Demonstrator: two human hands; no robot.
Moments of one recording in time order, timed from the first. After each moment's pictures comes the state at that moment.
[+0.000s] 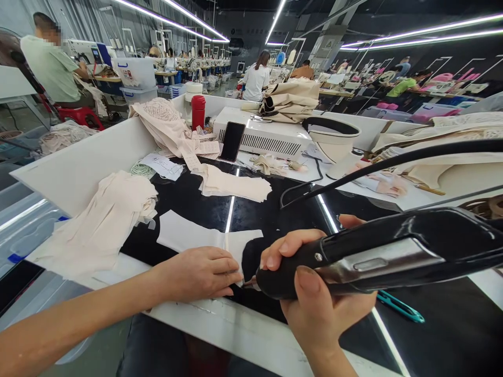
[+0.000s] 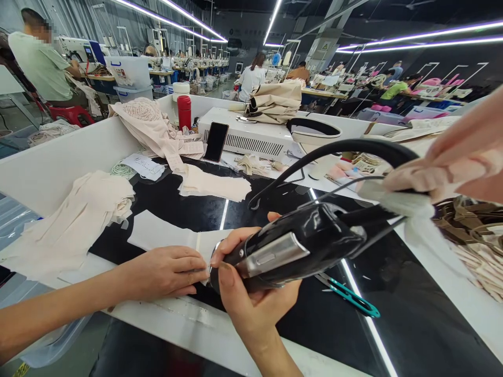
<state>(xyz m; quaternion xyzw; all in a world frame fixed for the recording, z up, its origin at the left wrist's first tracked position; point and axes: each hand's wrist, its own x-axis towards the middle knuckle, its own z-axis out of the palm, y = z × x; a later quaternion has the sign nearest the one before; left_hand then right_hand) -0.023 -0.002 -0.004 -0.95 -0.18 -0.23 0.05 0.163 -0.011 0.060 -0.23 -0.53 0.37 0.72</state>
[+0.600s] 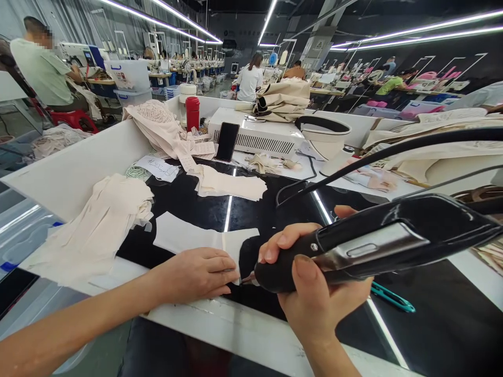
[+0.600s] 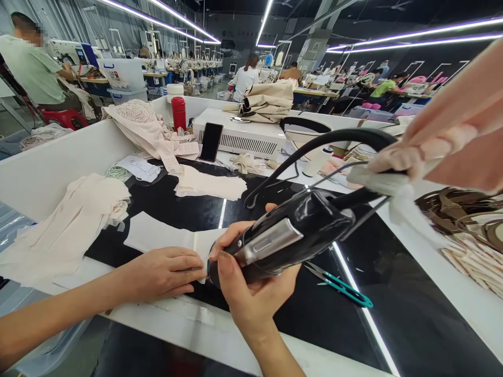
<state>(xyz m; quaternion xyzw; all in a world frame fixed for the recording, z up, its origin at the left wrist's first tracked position) -0.024 -0.005 -0.002 -0.95 -0.19 -0.26 0.00 0.162 -0.007 0.063 -0.23 -0.53 0.36 0.73</state>
